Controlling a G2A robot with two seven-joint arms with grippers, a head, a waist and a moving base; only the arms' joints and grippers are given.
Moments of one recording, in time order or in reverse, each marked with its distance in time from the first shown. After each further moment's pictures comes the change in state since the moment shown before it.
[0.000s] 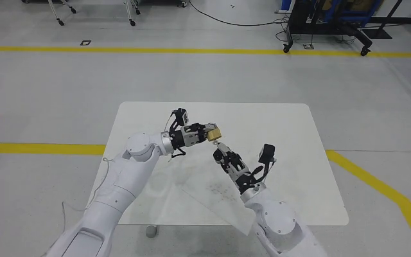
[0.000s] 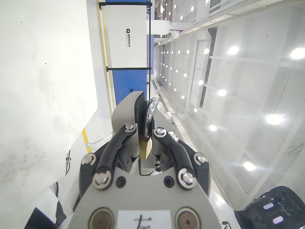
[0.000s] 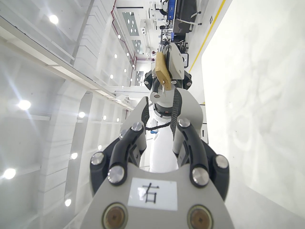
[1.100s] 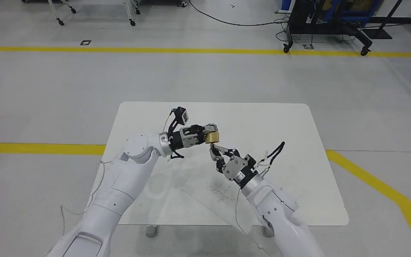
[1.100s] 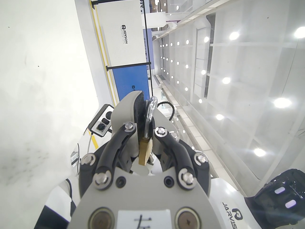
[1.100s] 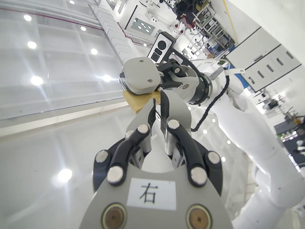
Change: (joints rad) left arm 0.031 0.007 -0.031 -0.053 0.035 -0.078 -0.039; right arm 0.052 -0.050 0.120 0.130 1.082 0.183 0.156
